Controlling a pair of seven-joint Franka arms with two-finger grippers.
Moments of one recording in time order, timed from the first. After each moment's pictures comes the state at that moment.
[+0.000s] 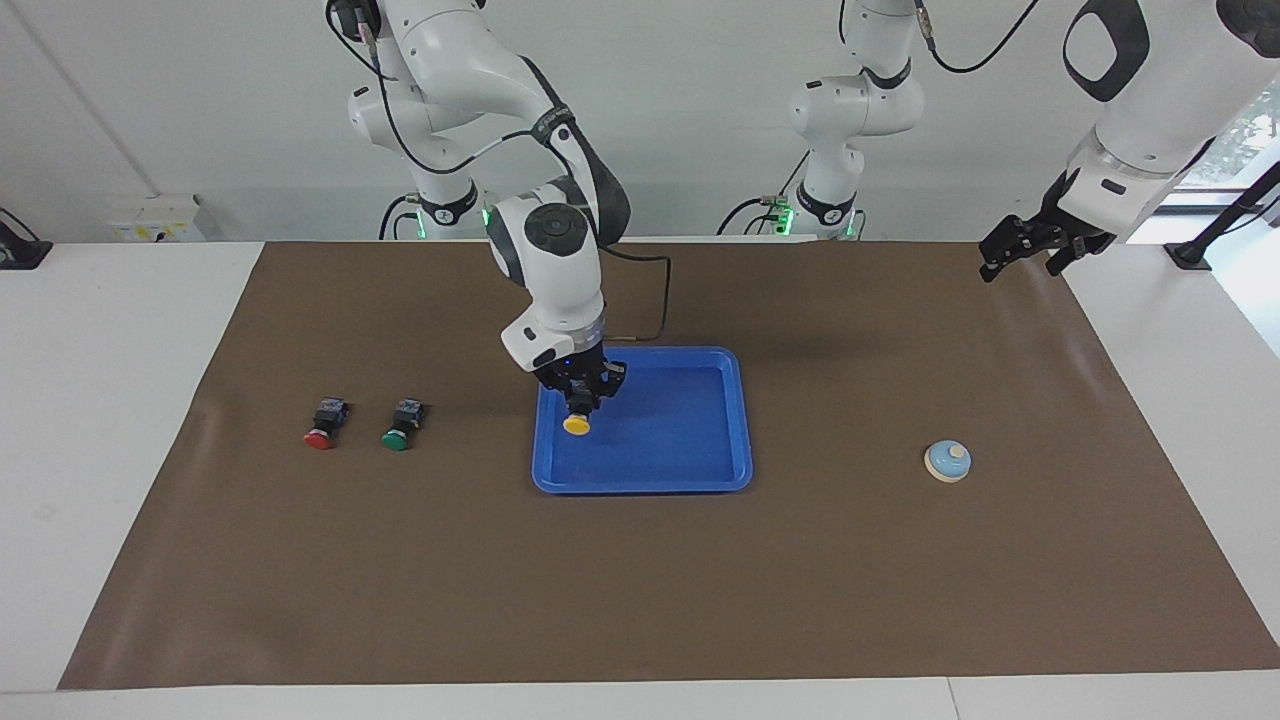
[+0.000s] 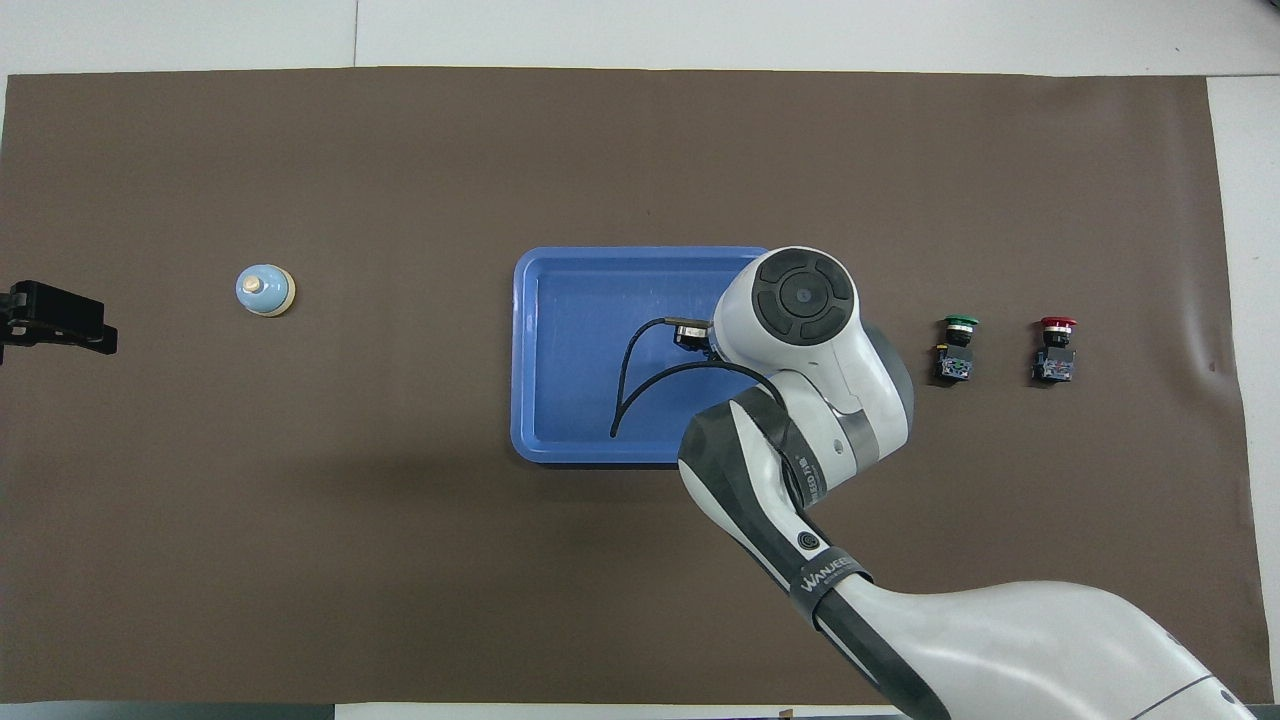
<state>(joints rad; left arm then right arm) -0.01 -0.02 0.04 -1.65 0.00 1.53 0.00 0.45 0.35 0.04 -1.94 -0.01 2.34 0.69</state>
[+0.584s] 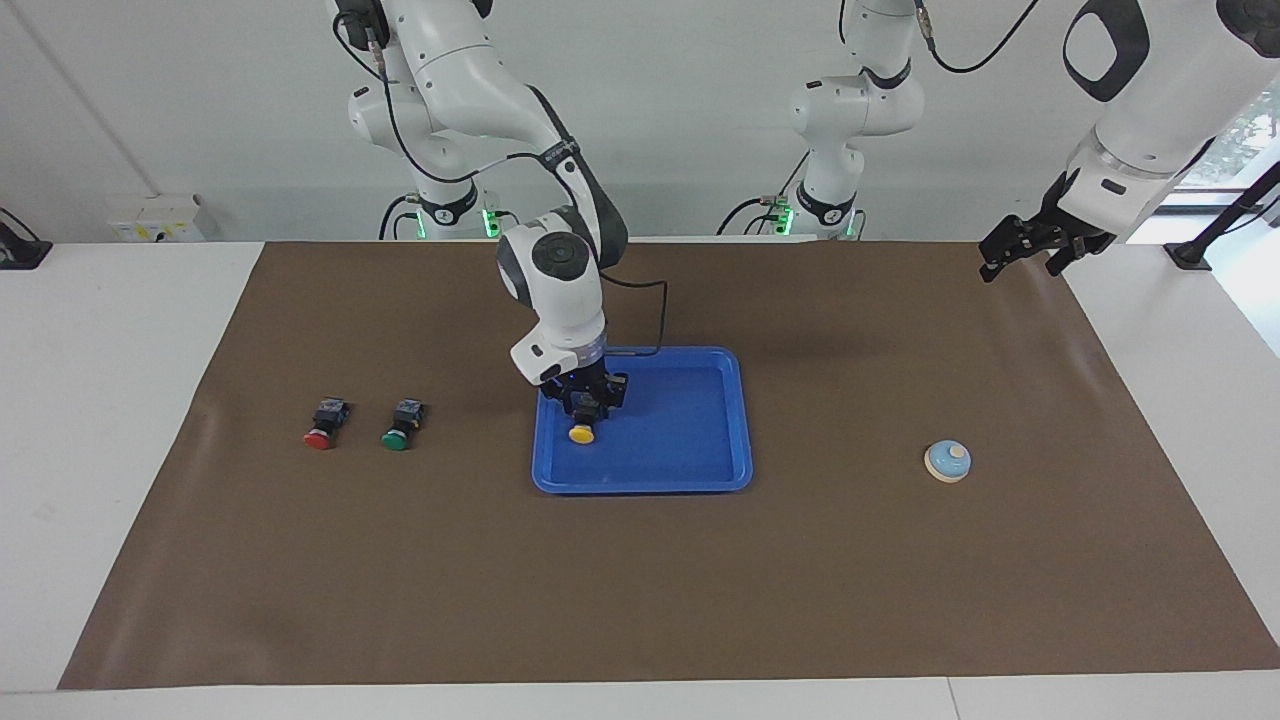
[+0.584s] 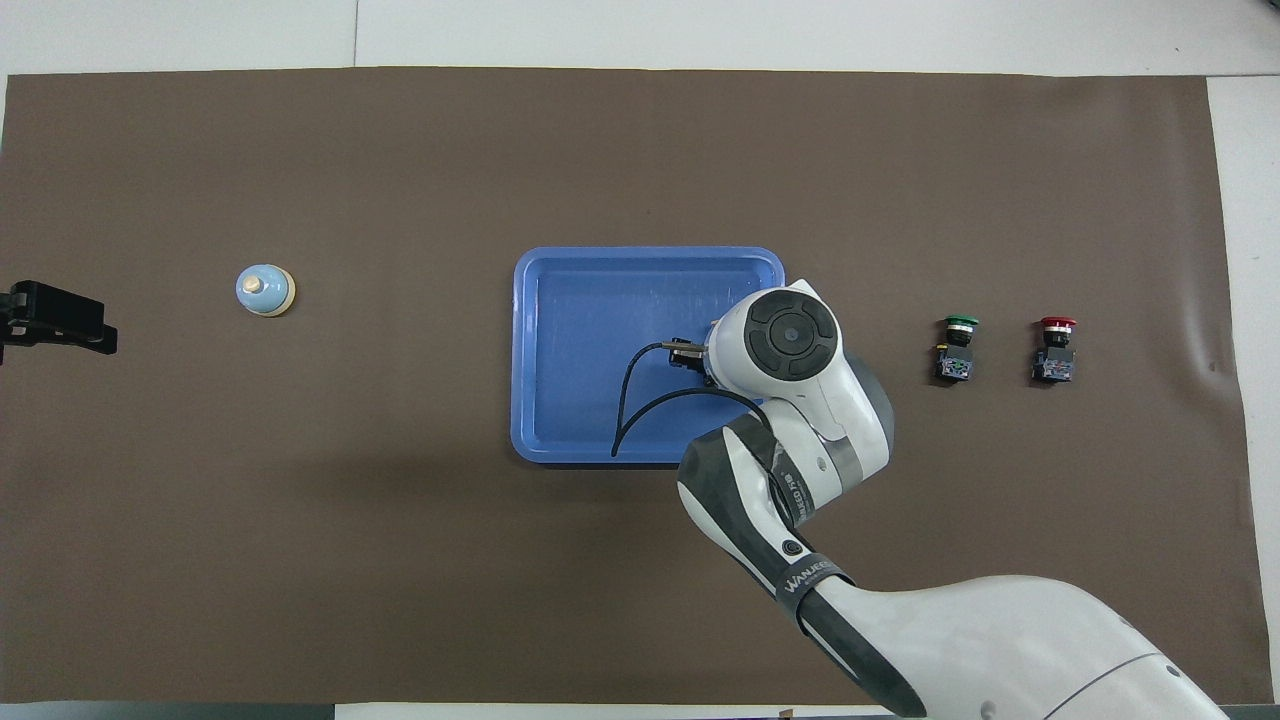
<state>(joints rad) -0.01 -0.02 0.04 -1.65 0.00 1.53 0.00 0.45 0.35 0.04 -1.99 -0.01 2.39 0.71</state>
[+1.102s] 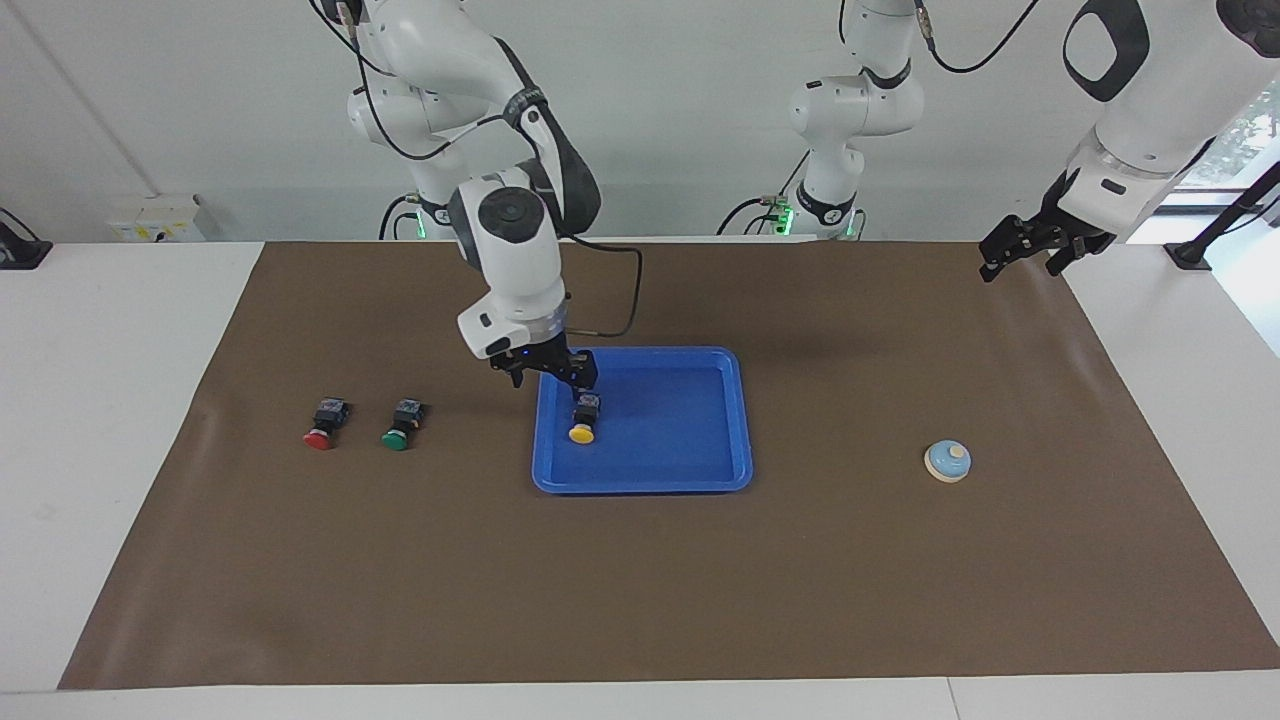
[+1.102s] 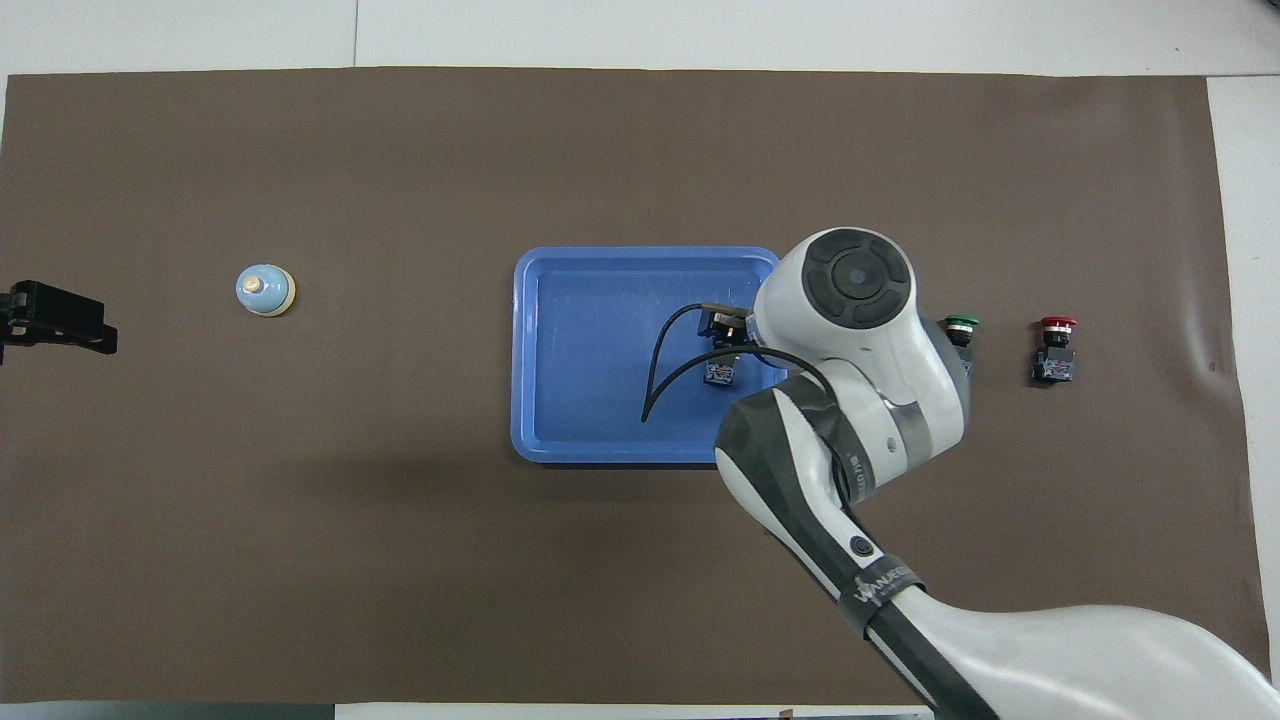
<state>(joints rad) -0.01 -0.02 0.04 -1.65 0.00 1.53 0.00 0.34 0.19 0.03 -1.88 -0.01 2.08 0.69</state>
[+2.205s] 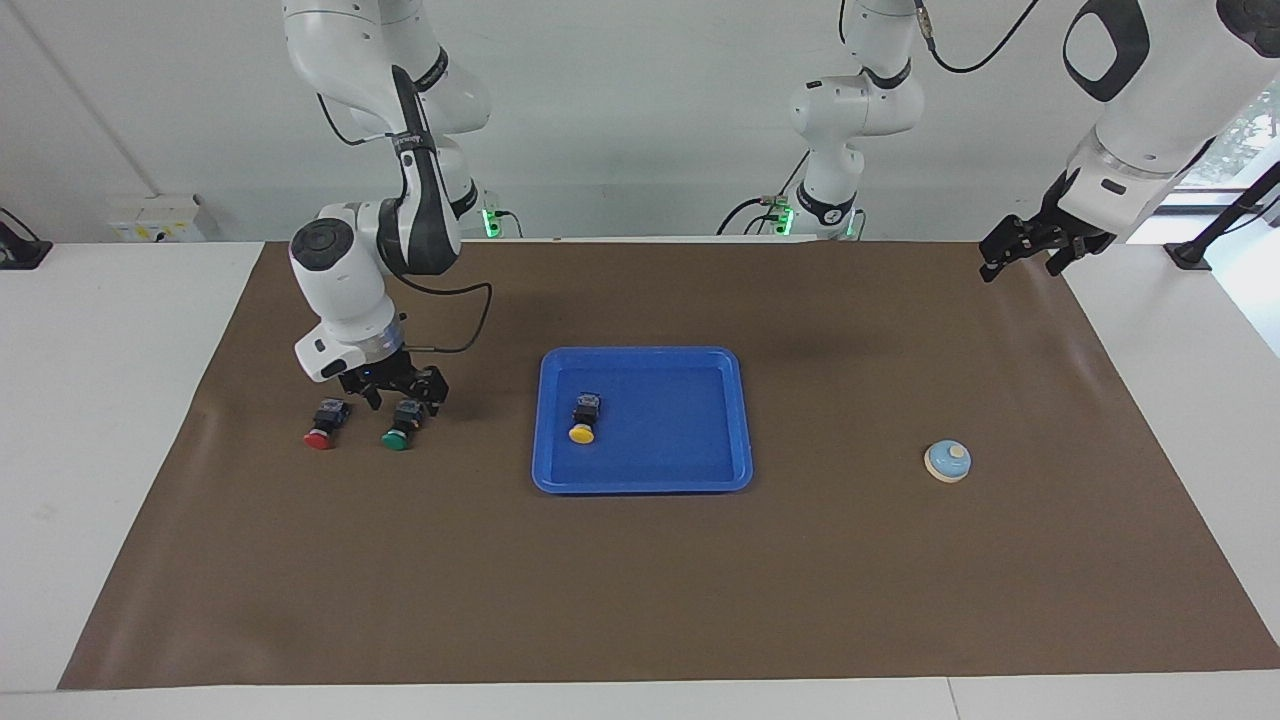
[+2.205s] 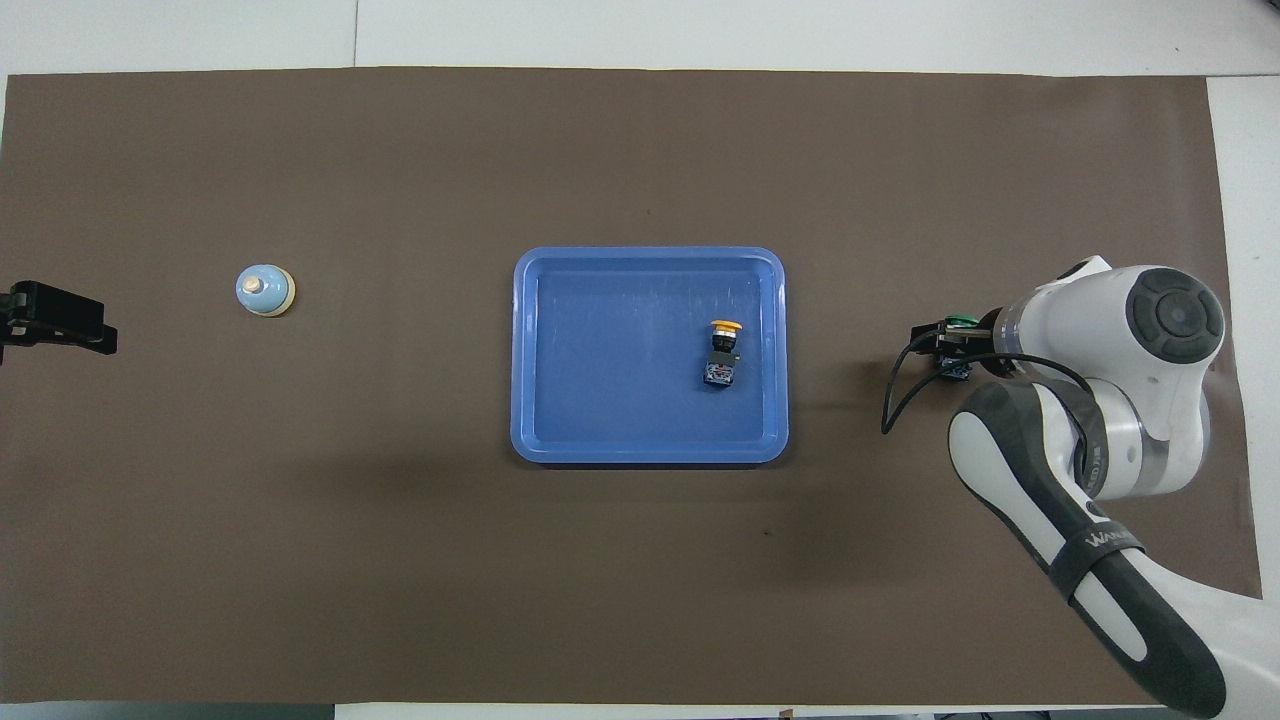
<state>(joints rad) -0.01 -0.02 0.04 -1.65 0.00 1.53 0.00 0.02 0.12 0.02 -2.25 -0.02 2.44 0.20</state>
